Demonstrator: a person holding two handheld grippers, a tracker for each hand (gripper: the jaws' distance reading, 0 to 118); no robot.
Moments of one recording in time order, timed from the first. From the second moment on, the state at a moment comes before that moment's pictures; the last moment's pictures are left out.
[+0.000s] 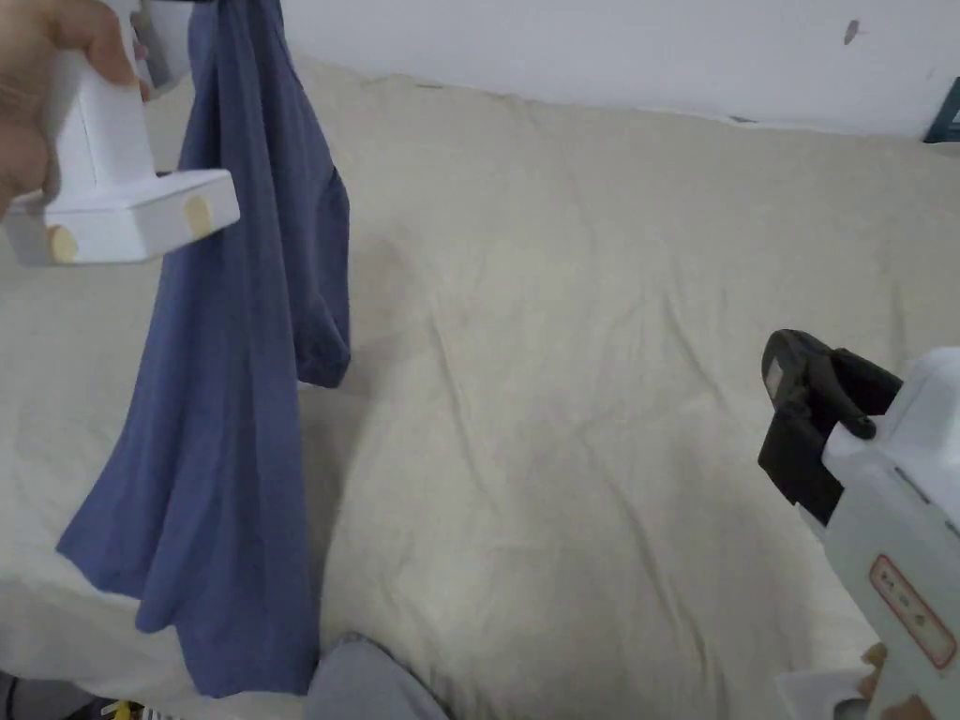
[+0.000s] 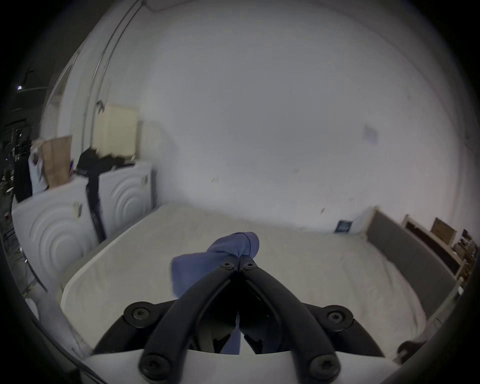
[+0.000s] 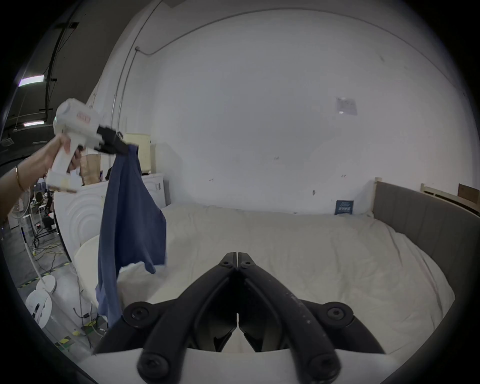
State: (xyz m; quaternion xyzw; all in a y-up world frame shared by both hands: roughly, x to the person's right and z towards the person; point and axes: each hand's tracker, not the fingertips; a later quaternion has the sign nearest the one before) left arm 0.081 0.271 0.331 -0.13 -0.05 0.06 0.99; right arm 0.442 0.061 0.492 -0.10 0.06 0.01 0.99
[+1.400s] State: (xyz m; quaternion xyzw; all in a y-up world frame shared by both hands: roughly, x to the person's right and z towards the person) left arm 0.388 -0.066 0.306 -0.49 -0.21 -0.11 0.84; right arm 0.588 0.075 0.588 -0.09 -0.13 -0.03 0.99
